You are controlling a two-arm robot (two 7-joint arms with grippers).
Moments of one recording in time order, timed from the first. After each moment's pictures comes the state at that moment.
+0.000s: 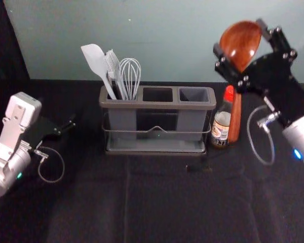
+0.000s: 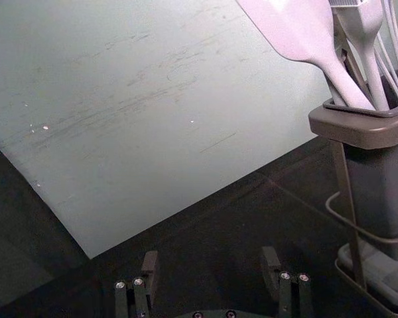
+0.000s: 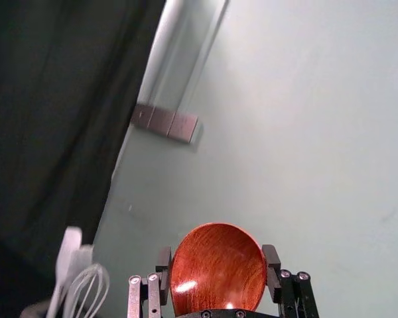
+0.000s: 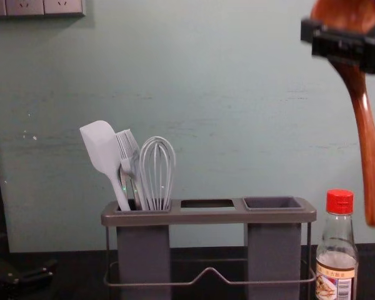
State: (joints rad) left arm -0.20 0.60 0.45 -1.41 -0.25 -0.12 0.03; right arm -0.04 0.31 -0.15 -2.04 -0.04 -0.11 0.21
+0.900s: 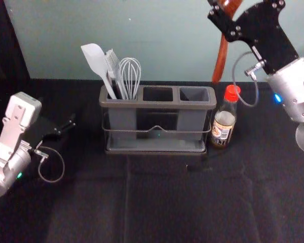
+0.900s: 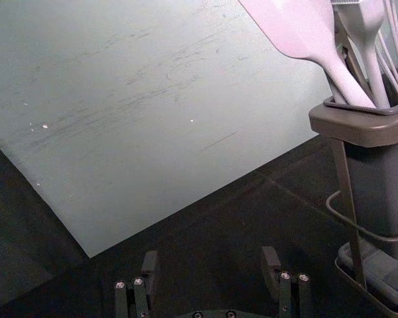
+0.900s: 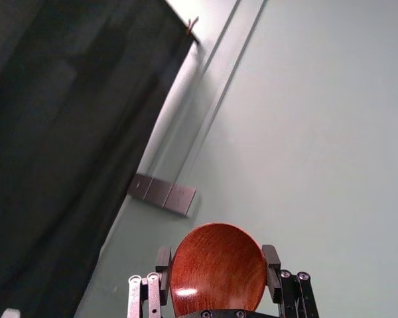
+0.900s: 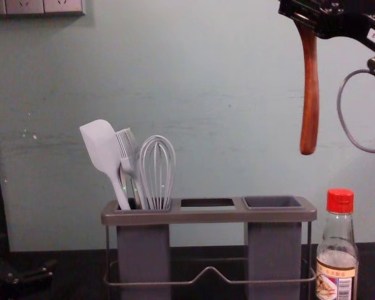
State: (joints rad) left arm -0.20 0.60 0.45 -1.41 -0.25 -0.12 0.03; right arm 0.34 0.25 -0.20 -1.58 0.06 -0.51 0.32
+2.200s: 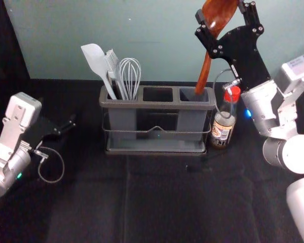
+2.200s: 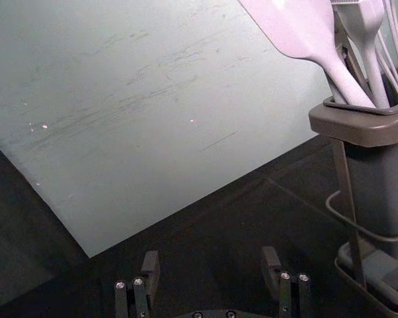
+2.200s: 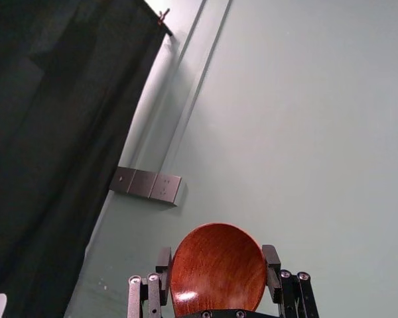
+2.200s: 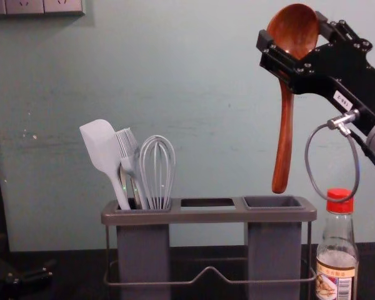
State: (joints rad) left arm -0.20 0.60 0.45 -1.41 -0.25 -0.12 0.03; right arm 0.36 0.10 -0.18 -1.33 -0.02 -0.68 0.27
